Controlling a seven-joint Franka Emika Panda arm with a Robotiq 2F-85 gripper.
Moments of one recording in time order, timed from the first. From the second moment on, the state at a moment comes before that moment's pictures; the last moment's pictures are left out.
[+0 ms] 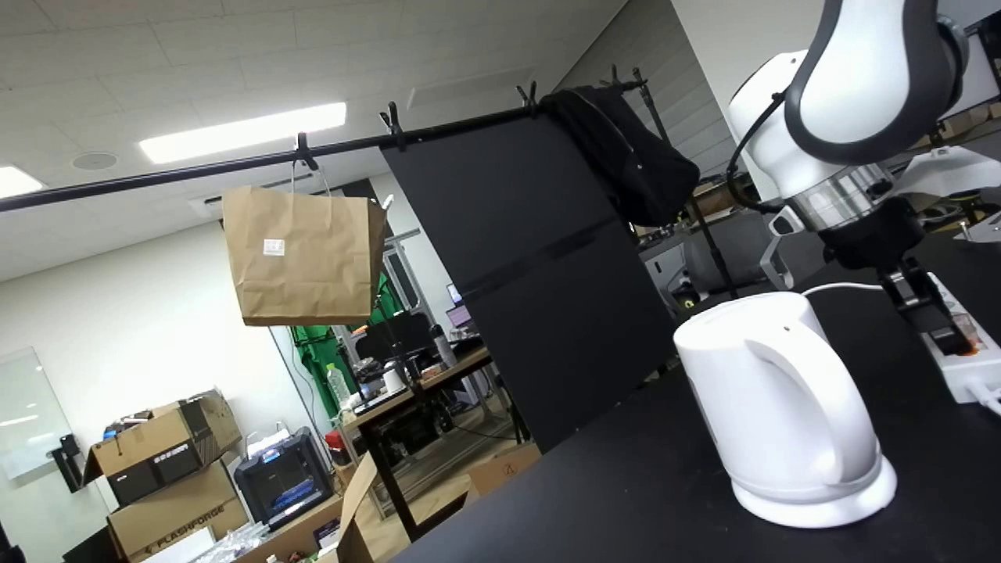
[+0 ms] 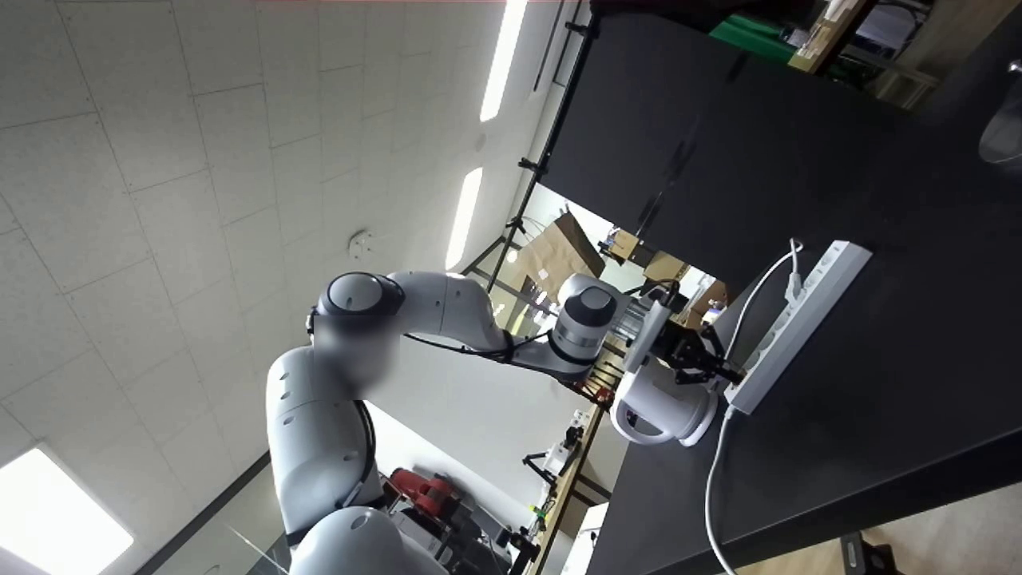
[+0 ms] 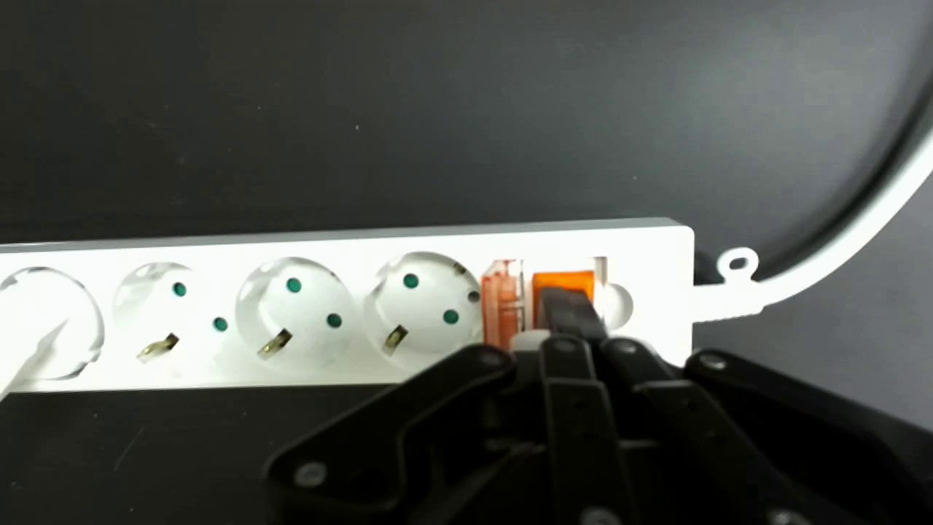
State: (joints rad) arm -0.01 0.59 0.00 -2.02 -0.20 2.50 -0.30
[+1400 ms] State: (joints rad) arm -0.31 0.54 0.17 -2.38 -0.23 3.26 -0.37
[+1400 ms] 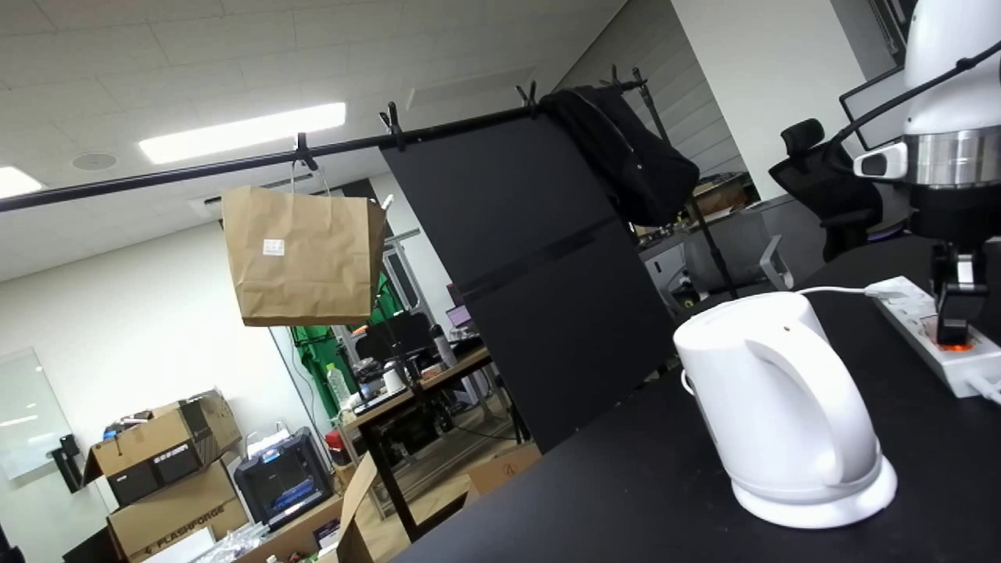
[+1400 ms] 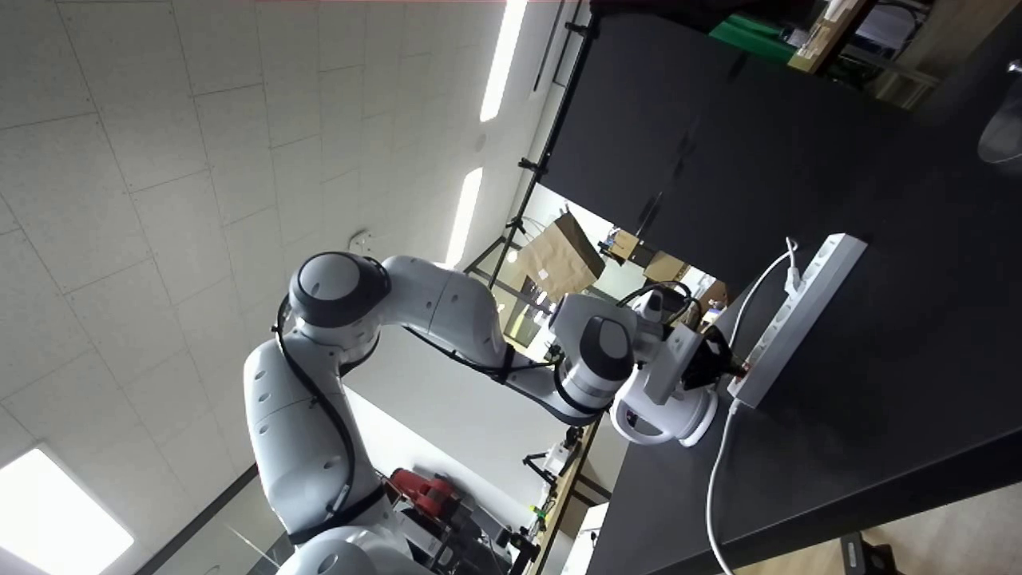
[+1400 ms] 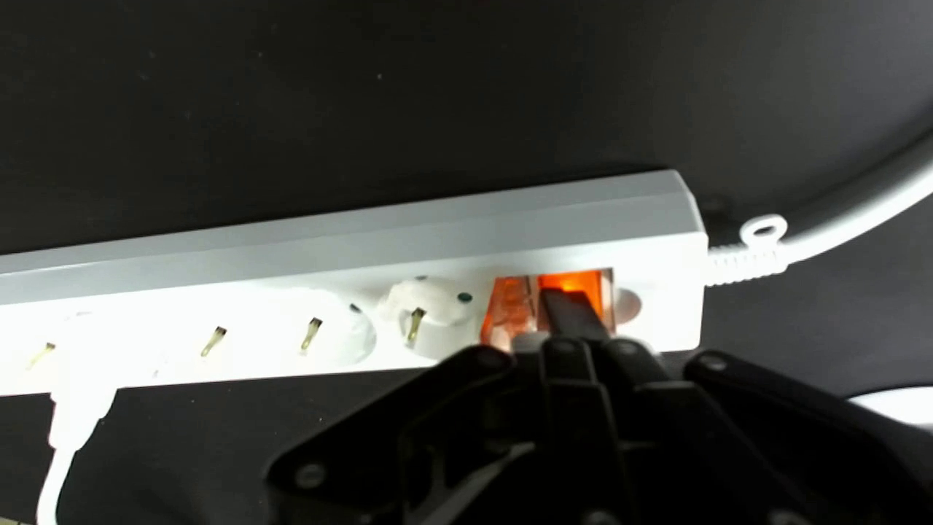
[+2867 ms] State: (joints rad) arm -0.13 0.27 0.07 -2.33 -0.24 2.66 -0.44
